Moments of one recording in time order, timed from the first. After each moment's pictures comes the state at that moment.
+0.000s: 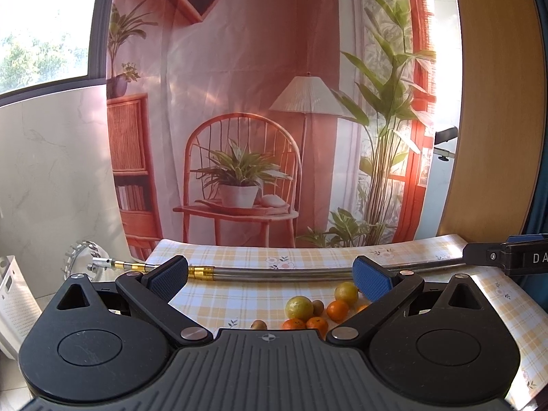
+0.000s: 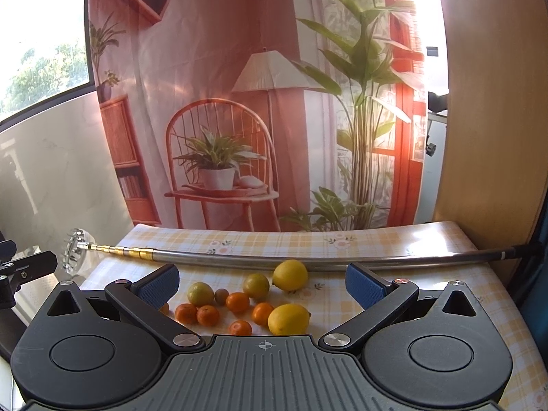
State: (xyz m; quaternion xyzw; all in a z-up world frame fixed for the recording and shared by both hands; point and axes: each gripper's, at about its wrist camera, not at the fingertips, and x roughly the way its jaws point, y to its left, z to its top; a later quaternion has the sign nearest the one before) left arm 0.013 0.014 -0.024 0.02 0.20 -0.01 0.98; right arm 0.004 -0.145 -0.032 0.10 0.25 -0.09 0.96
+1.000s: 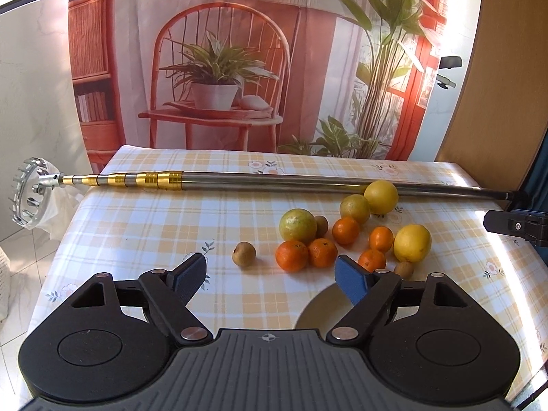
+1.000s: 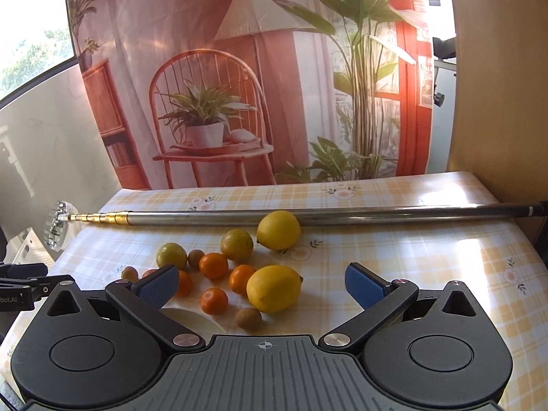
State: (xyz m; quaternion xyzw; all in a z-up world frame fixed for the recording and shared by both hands) left arm 0.106 0.041 -0.132 -0.01 0.34 -0.06 0.94; right arm 0.050 -0.179 -0.121 0.13 0.30 -0.08 0.94
